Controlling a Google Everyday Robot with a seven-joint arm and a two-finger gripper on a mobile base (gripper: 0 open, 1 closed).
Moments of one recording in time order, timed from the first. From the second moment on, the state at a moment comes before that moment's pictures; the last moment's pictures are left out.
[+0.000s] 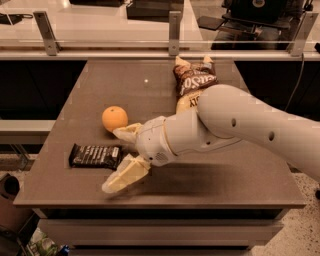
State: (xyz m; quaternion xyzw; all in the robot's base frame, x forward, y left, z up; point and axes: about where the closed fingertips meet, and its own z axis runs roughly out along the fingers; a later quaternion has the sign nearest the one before) arm 0.440 0.101 0.838 -0.61 0.61 0.33 0.38
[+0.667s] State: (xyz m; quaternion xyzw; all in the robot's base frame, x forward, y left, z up) arm 0.448 0.114 0.826 -0.61 0.63 0.33 0.36
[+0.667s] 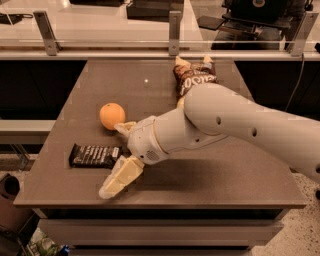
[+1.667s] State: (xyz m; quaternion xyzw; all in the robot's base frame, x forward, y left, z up) arm 0.458 0.132 0.811 -0.62 0.62 0.34 0.34
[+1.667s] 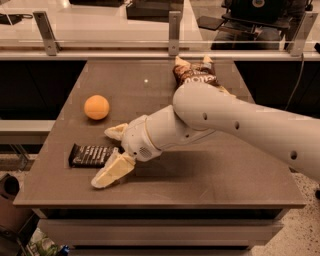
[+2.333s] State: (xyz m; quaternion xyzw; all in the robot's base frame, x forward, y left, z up) arm 0.457 0.133 0.814 -0.62 0.62 0.34 0.34
